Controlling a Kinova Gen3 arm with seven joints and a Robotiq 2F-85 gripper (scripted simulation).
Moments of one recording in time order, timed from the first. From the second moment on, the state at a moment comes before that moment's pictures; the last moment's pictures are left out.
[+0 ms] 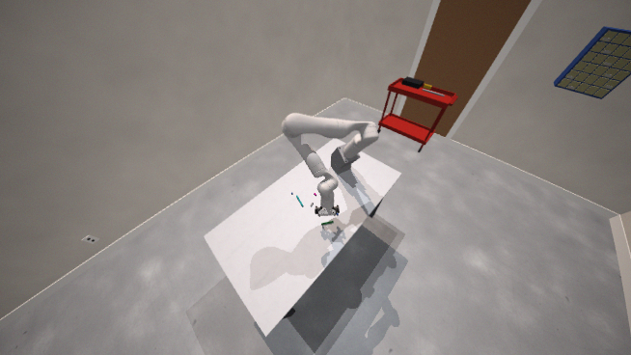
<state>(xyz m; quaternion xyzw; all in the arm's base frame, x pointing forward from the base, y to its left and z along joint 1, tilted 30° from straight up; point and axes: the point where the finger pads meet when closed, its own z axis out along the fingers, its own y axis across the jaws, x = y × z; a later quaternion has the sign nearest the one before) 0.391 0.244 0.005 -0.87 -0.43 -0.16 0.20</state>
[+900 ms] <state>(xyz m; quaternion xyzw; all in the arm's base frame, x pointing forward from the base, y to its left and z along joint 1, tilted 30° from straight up) 0.420 0.119 -0.044 -0.94 -0.23 -0.10 0.22</state>
